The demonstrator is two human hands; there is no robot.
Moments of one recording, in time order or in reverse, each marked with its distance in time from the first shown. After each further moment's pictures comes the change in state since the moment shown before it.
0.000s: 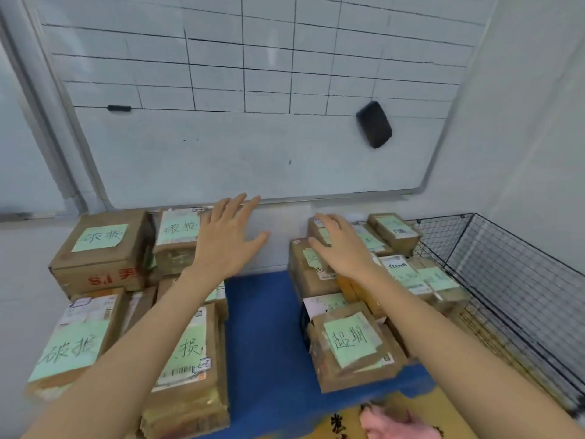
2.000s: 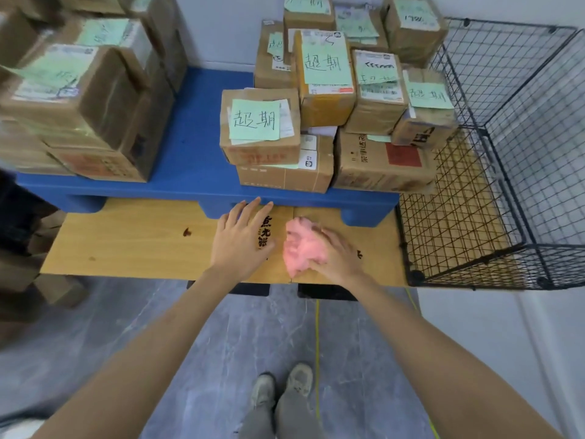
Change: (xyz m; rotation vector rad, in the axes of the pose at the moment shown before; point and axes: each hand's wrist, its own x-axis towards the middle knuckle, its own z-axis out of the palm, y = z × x) left_hand -0.298 0.240 0.221 0.045 -0.397 -0.291; right_hand -0.284 0.307 0.168 -0.019 -0.641 -0.053
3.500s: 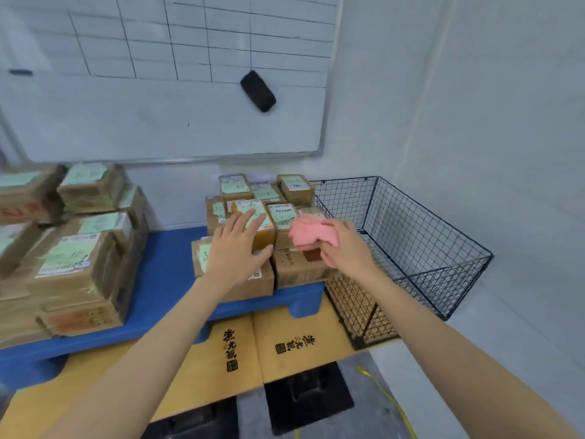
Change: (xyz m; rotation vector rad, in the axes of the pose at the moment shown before) left_hand 0.043 0.086 -0.212 -0.097 0.306 0.372; right_hand -0.126 -0.066 -0.264 0.140 0.744 0.102
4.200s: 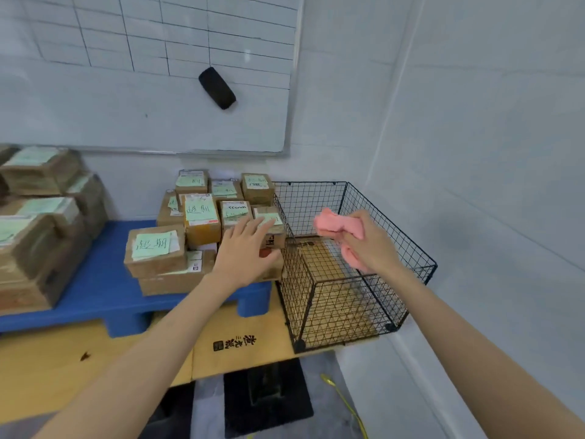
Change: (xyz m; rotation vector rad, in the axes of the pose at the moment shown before) left_hand 0.022 0.154 0.064 -0.002 -0.049 -0.015; right_hand -0.007 0.144 -0.128 0.048 0.021 -0.026
